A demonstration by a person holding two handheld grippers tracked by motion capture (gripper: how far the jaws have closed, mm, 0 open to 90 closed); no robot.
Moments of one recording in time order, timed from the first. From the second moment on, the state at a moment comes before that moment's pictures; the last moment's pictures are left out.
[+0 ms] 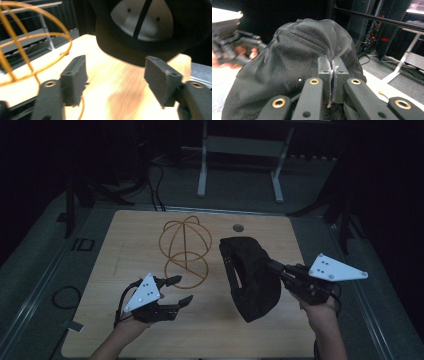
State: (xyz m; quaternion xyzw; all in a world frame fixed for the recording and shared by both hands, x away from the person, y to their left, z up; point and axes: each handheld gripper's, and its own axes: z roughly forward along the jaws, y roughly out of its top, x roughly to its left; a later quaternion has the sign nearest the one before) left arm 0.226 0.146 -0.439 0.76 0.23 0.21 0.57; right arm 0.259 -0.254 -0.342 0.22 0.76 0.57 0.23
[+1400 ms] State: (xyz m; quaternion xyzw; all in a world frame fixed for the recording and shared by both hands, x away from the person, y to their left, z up) left arm 0.203 0.234 -0.536 0.71 0.38 0.27 0.52; right arm 0.358 -0.122 -0.325 0.24 0.77 0.56 0.19
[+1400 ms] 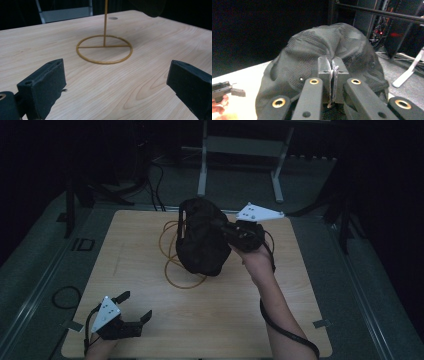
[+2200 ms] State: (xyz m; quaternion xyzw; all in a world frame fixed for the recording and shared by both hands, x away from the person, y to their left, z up) left arm 0.202 0.237 -0.537 0.70 0.39 0.27 0.54; right arm 0.384 -0.075 -0.363 0.27 0.79 0.53 0.16
